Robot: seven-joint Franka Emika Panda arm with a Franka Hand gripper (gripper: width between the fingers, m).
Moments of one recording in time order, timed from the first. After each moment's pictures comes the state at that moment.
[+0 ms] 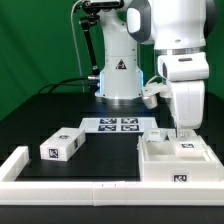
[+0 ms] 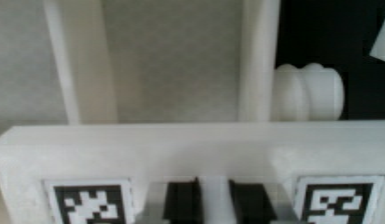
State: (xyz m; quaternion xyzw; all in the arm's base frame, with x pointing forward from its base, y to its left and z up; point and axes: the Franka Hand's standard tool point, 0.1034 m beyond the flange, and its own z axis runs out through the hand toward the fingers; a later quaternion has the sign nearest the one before) arm 0.547 0.093 0.058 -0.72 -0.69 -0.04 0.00
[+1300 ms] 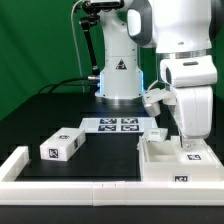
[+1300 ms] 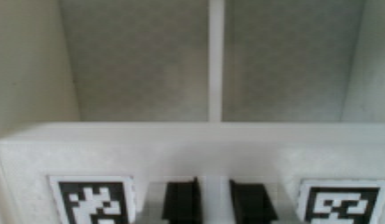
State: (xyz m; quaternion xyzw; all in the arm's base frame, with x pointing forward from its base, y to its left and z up) arm 0.593 0.094 0.057 -0.72 -0.70 -0.05 0.00
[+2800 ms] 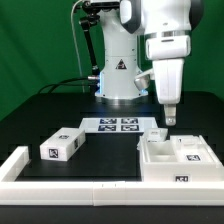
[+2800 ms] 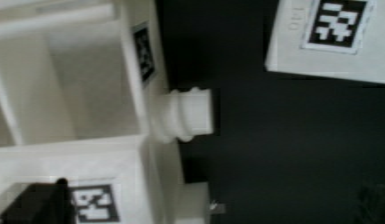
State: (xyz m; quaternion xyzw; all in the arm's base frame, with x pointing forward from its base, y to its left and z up) arm 0.486 0.081 0.071 -0.76 -0.65 -0.06 -0.01
